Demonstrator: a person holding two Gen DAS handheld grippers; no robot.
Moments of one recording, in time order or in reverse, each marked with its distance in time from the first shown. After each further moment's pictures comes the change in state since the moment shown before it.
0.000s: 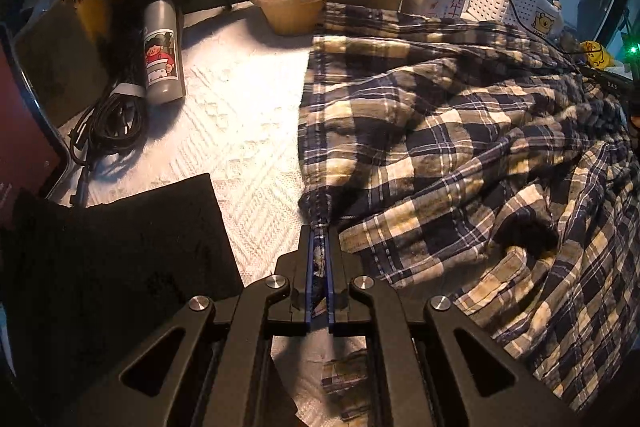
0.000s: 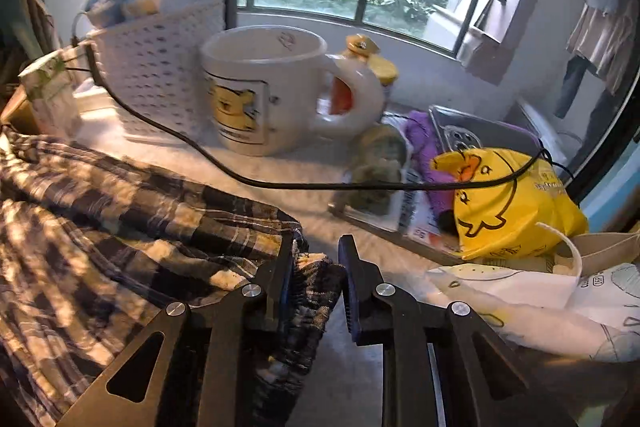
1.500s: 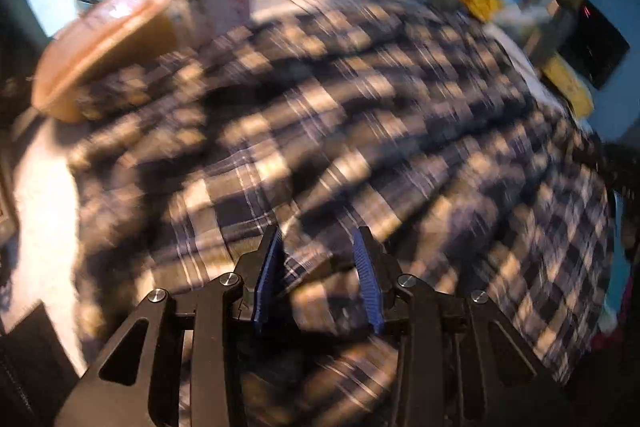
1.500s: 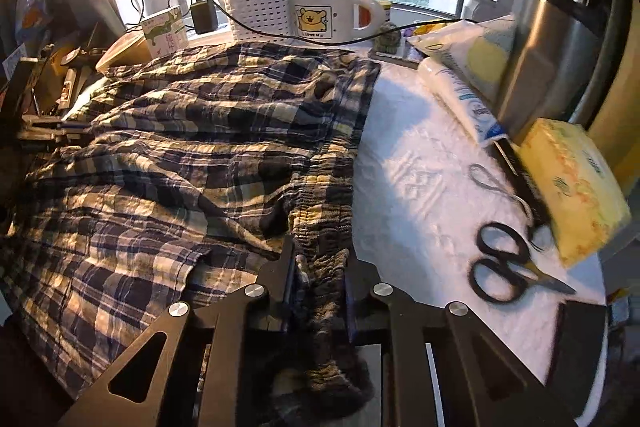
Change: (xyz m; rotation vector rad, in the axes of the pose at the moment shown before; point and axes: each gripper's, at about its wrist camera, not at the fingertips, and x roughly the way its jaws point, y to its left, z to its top) left arm 0.017 -0.126 0.044 0.303 0.024 -0.314; right arm -0.165 0.040 -0.170 0.098 0.054 0.132
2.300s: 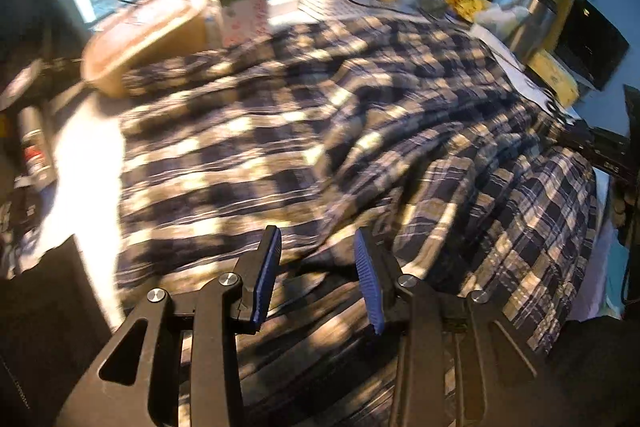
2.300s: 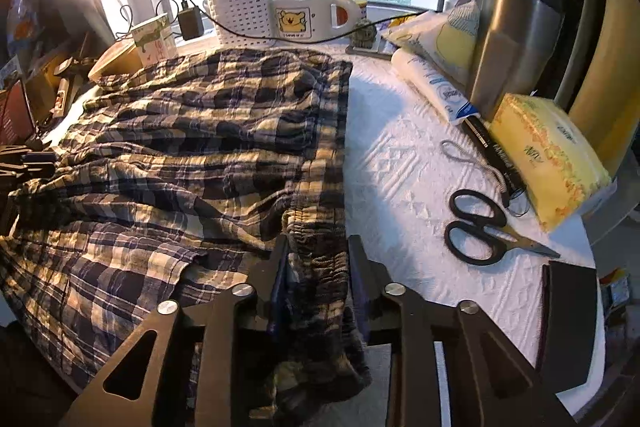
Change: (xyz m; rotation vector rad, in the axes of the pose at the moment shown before) left arm -0.061 0.005 -0.040 -0.030 -0.061 0.060; right arm -0.016 -0.009 -0.015 0.052 -0.023 -0.036
